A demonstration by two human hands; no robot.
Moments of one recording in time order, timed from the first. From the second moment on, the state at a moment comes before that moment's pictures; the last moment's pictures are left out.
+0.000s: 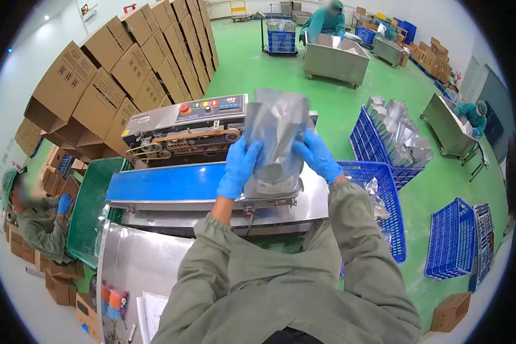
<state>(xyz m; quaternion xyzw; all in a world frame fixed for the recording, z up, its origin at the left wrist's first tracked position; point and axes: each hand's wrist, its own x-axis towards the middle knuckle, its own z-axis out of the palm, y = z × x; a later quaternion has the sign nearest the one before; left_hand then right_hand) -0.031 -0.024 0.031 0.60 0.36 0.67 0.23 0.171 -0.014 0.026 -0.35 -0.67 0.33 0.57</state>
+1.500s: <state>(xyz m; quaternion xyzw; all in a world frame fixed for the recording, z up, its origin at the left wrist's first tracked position) -0.185 -0.038 -0.022 0.67 0.70 0.15 -0.21 0.549 0.021 -0.397 -0.92 -0.25 0.20 0.20</state>
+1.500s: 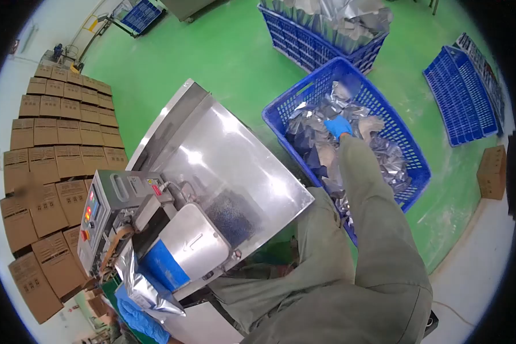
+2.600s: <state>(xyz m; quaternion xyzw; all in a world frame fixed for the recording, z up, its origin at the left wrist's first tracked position) -0.057 -0.003 0.102 0.59 0.34 0.64 0.36 0.253 0.007 0.257 -0.43 -0.86 0.10 0.27</state>
